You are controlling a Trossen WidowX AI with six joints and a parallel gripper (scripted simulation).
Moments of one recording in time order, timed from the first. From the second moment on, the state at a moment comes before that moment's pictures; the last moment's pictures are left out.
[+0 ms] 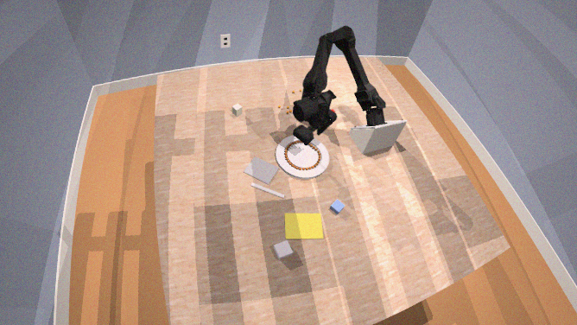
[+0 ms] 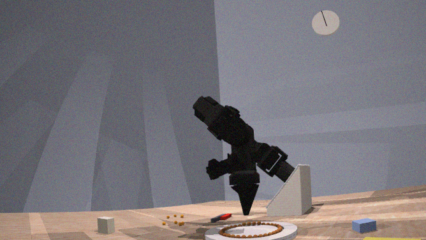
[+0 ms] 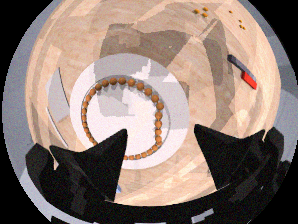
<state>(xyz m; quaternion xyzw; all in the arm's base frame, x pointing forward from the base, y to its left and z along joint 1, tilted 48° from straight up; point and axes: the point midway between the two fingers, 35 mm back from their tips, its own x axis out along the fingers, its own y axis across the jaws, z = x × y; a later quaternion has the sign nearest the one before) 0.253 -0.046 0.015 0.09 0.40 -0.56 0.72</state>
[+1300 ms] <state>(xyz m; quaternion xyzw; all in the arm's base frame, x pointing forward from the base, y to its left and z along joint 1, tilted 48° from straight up) 0.256 -0.063 -0.009 0.11 0.38 -0.57 0.72</state>
